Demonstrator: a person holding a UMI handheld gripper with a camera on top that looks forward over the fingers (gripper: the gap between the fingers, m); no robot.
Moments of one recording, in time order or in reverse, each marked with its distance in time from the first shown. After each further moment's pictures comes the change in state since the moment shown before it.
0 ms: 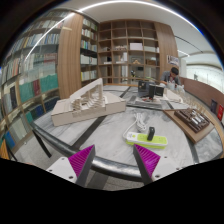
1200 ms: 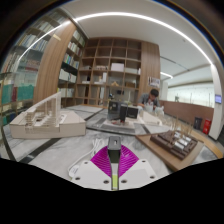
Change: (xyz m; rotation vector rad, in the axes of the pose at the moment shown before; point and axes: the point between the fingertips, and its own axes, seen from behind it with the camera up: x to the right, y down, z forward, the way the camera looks) arm 0.188 -0.076 0.129 0.263 0.255 -0.062
